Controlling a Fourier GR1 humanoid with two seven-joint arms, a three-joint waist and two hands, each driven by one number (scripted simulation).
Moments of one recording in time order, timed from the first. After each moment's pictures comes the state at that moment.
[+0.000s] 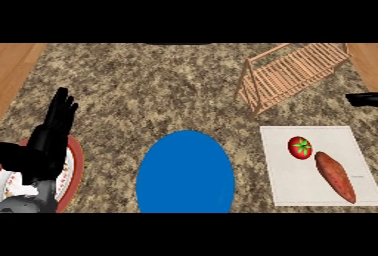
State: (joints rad) left arm -0.07 0.38 -0.14 -1.64 0.23 0.36 0.07; right arm -0.33 -1.01 0.02 -1.53 -0.39 0.98 -0.17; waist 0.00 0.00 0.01
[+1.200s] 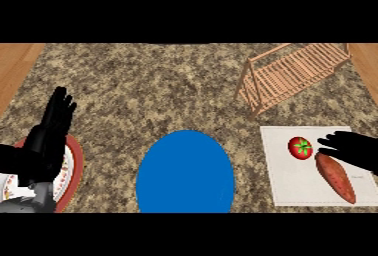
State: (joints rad) left arm -0.06 0.35 -0.11 -1.69 0.18 0.33 0.12; right arm -0.04 -0.97 0.19 -1.61 0.76 0.39 -0.62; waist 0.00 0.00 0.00
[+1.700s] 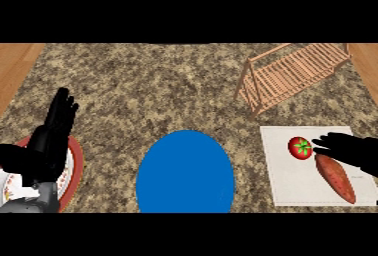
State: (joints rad) left arm -0.06 0.30 -0.08 -1.68 0.13 0.30 0.13; right arm -0.10 -0.84 0.17 -1.39 0.92 0.32 -0.75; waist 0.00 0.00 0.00
